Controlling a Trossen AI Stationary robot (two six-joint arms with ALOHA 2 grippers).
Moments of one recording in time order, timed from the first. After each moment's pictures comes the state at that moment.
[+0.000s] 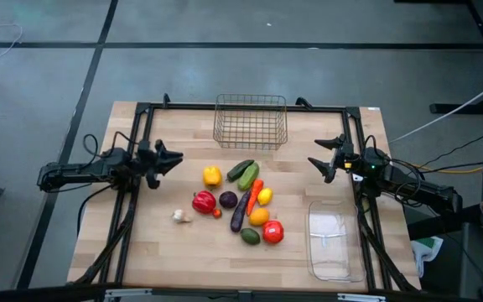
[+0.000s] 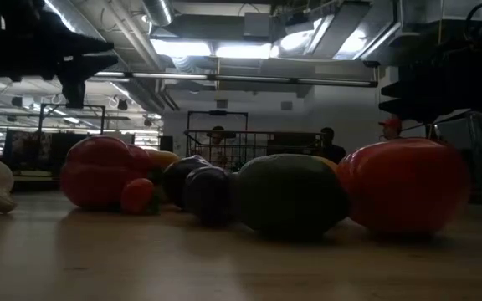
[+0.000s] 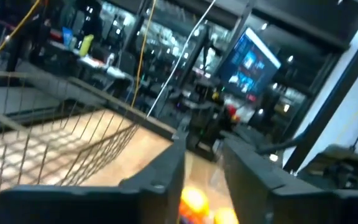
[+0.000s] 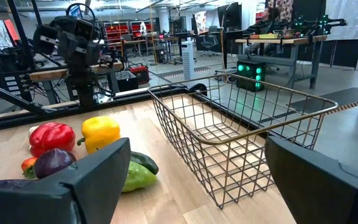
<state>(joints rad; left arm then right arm) 0.08 0.02 0.01 0.19 -0.14 -0.45 -0.34 0.05 0.01 0.03 0.03 0.07</state>
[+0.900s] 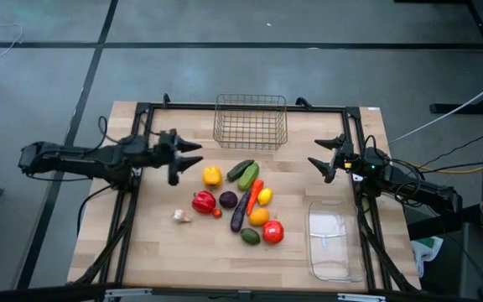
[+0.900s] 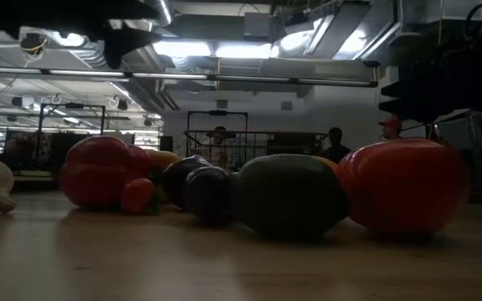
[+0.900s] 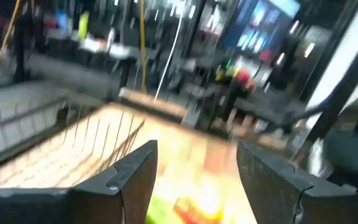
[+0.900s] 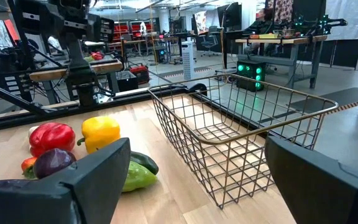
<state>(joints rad) 0.07 0.72 0.43 0.20 -0.14 -0.27 -0.34 0.05 0.01 0.03 0.03 0.07</state>
